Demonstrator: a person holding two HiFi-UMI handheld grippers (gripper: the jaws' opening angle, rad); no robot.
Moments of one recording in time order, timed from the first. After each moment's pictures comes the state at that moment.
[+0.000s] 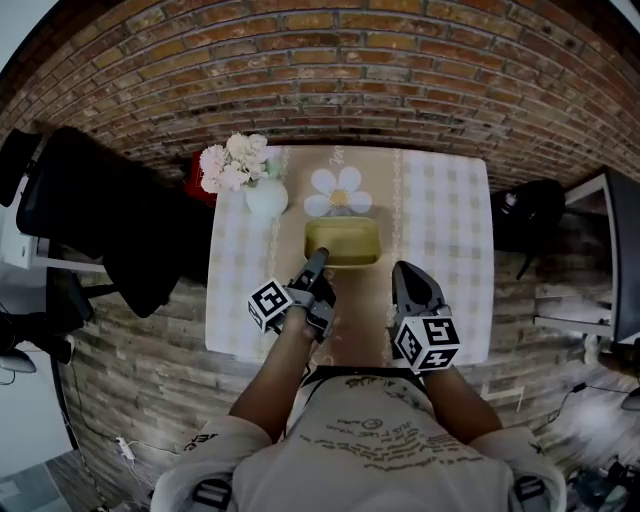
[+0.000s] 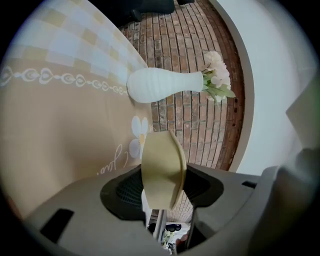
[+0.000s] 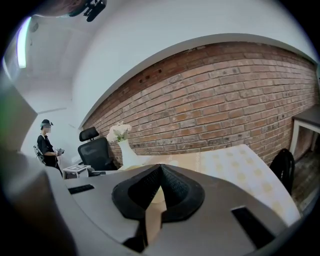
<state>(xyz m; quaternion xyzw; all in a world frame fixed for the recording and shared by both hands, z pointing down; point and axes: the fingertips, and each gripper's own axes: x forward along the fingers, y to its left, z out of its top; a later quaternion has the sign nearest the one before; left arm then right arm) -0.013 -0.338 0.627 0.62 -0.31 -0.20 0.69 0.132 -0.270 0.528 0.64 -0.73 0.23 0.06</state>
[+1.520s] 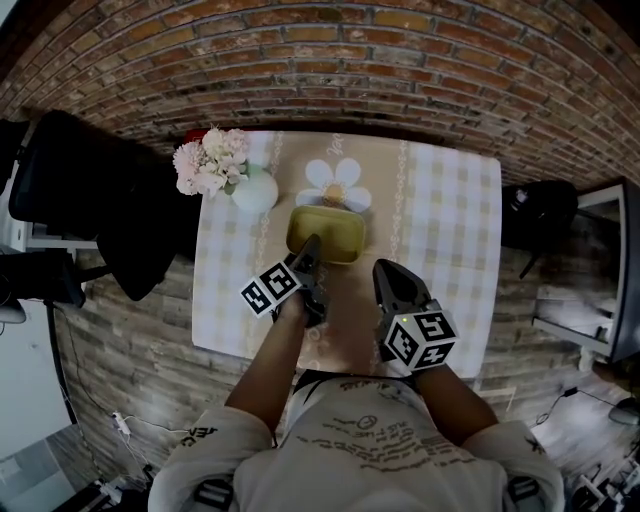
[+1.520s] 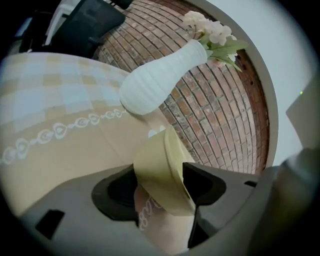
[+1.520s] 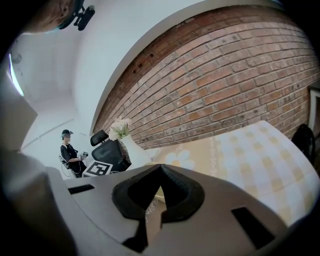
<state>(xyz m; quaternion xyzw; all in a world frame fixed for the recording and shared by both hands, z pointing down) -0.013 -0.388 0.690 0.67 -0.47 -0.02 0.57 0.125 -0.314 0.566 0.56 -0.76 0.33 0.04</state>
